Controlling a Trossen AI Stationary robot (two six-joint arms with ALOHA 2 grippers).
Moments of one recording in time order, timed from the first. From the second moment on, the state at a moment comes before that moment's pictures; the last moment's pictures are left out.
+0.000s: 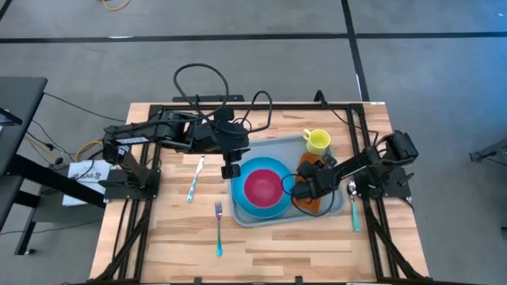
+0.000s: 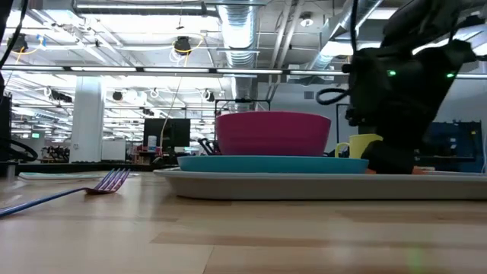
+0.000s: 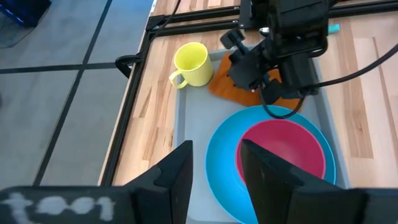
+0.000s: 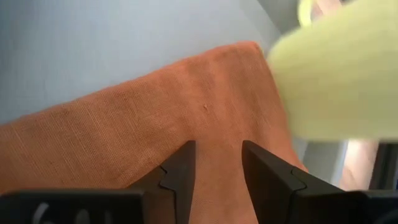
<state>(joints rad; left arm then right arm) -0.13 1.74 2.20 -1.25 -0.38 -0.01 0.23 1.72 0.76 -0.79 0.68 0.93</state>
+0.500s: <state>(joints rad) -0.13 1.74 2.20 -1.25 -0.38 -0.01 0.20 1.72 0.77 -0.64 0.69 0.42</state>
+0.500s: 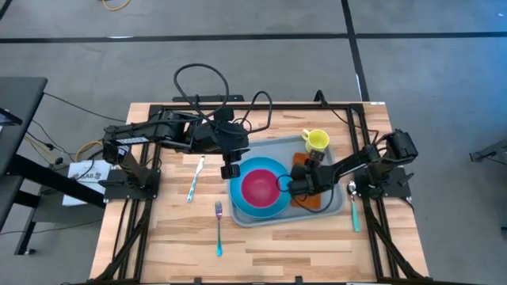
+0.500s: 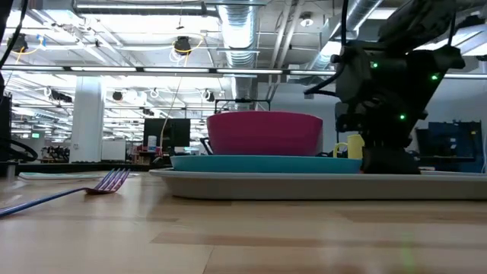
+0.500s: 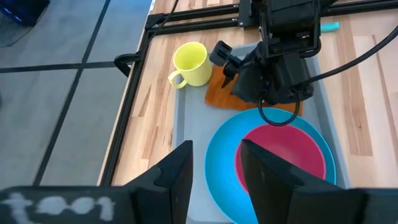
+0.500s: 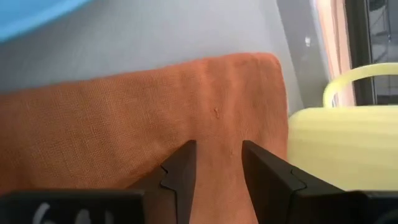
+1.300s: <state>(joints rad) -0.13 1.74 2.20 -1.29 -0.37 -0.07 0.61 1.52 0.78 -0.57 0.54 1.12</state>
